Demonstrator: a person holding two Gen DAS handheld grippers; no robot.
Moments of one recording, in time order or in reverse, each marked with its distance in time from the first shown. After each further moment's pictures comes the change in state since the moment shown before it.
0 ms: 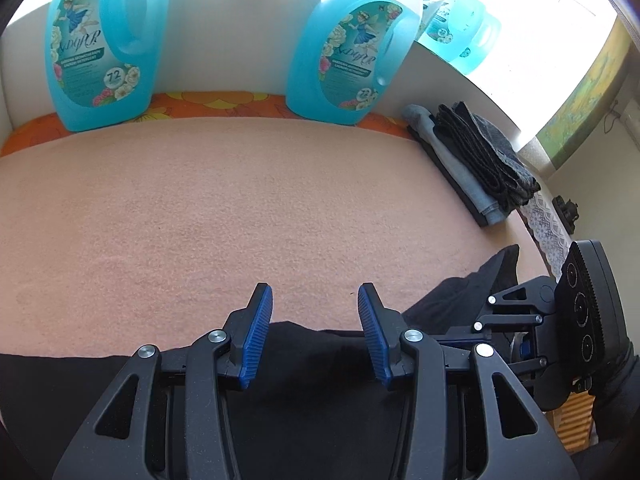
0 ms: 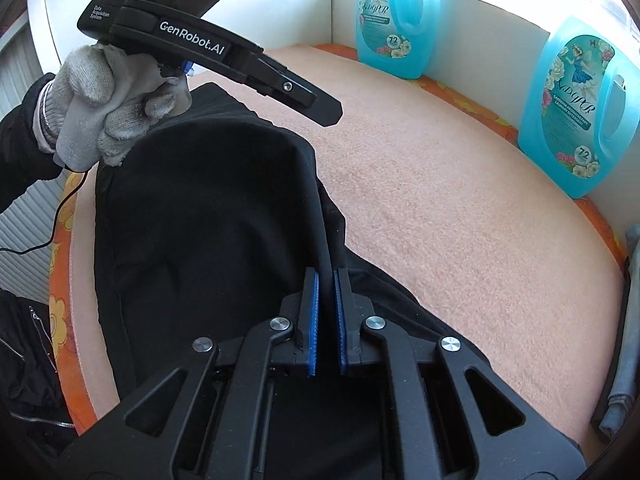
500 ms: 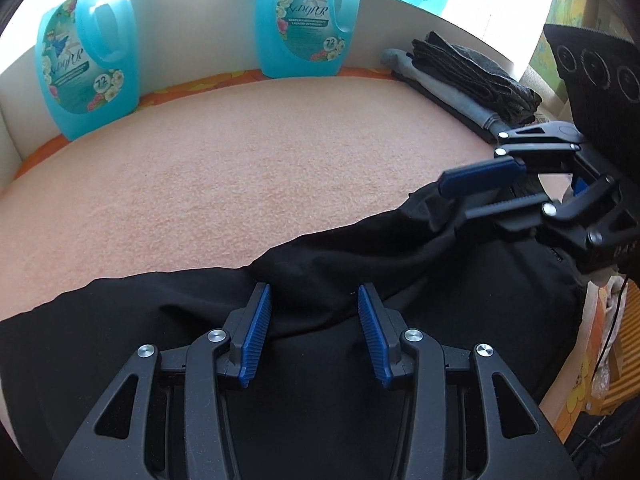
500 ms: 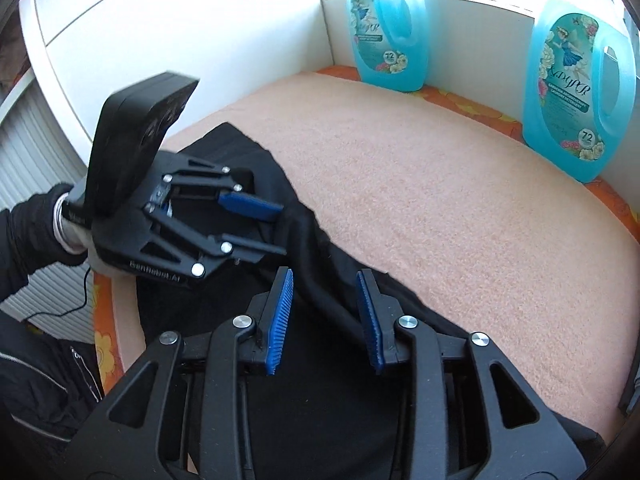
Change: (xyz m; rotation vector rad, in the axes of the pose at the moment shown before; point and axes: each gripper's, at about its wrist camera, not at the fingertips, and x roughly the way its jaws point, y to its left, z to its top) left arm 0.014 -0.030 -0.067 0.196 -0.011 0.152; right arm -0.019 -0.034 0.024 0.153 -0.072 0.120
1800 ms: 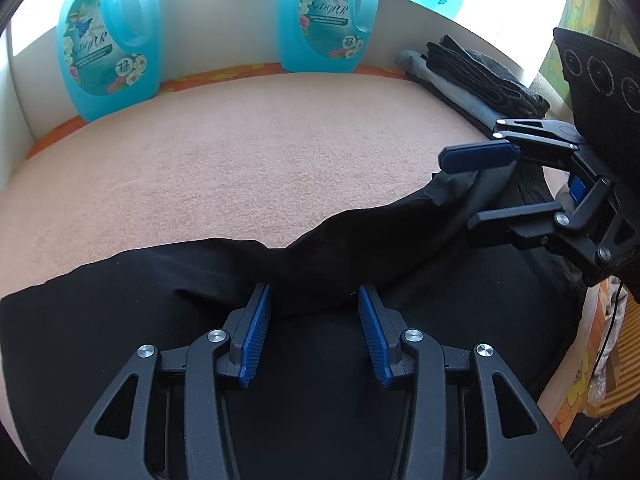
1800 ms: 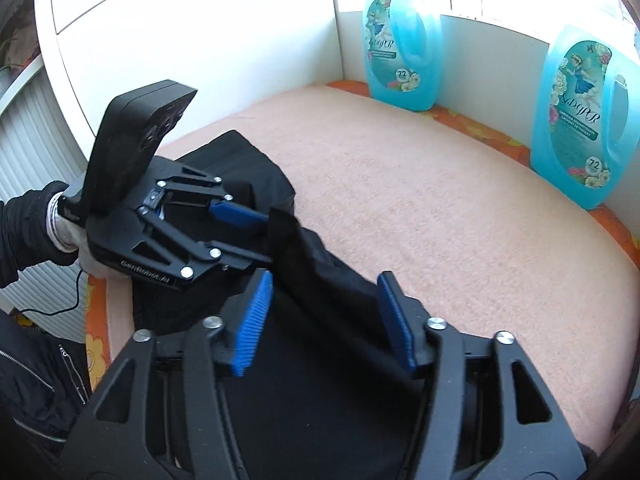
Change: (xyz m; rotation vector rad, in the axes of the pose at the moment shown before) left arm -0.008 0.011 -0.010 -0.038 0.011 0.012; right arm 0.007 0.008 -0.004 -0.078 -0.034 0.014
